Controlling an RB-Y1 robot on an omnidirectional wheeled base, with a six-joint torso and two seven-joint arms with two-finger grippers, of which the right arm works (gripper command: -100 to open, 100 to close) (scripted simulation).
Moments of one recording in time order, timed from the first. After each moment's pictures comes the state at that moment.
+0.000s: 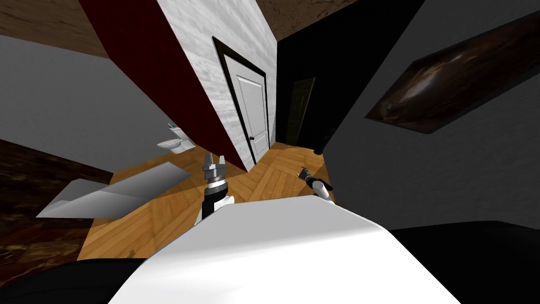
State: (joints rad) arm 0.21 -0.17 -0.26 -1.48 -1.14 0.40 0.52
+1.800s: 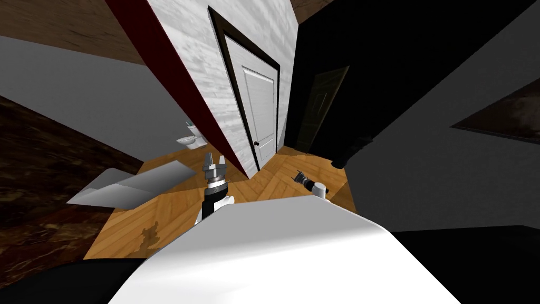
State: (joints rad) arm 0.11 -0.14 -0.35 -1.21 -1.49 0.68 0.66
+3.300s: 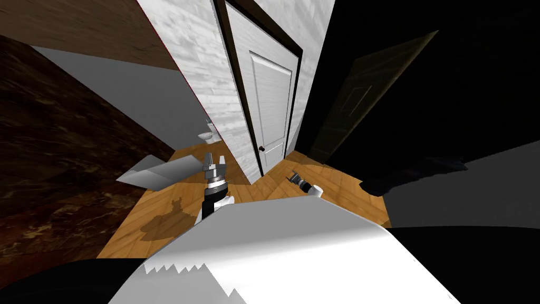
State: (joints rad) arm 0.02 -0.08 -0.43 -0.98 -1.77 0.91 0.79
